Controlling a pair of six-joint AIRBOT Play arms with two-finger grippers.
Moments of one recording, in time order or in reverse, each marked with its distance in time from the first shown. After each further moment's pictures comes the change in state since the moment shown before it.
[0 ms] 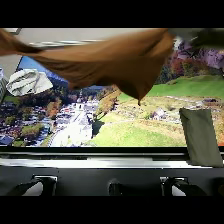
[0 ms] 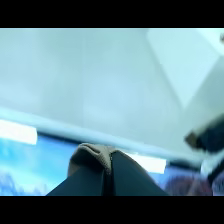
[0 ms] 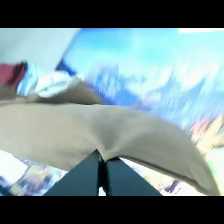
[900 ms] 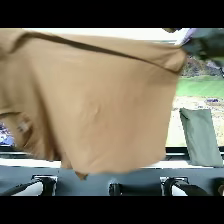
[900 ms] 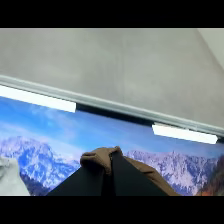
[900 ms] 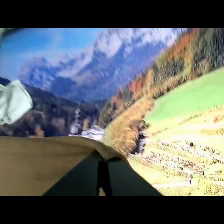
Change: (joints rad) left arm 0.019 -0.246 -0.090 0.050 0.059 0.112; right arm -0.013 -0.129 -0.101 -0.252 0.046 0.267
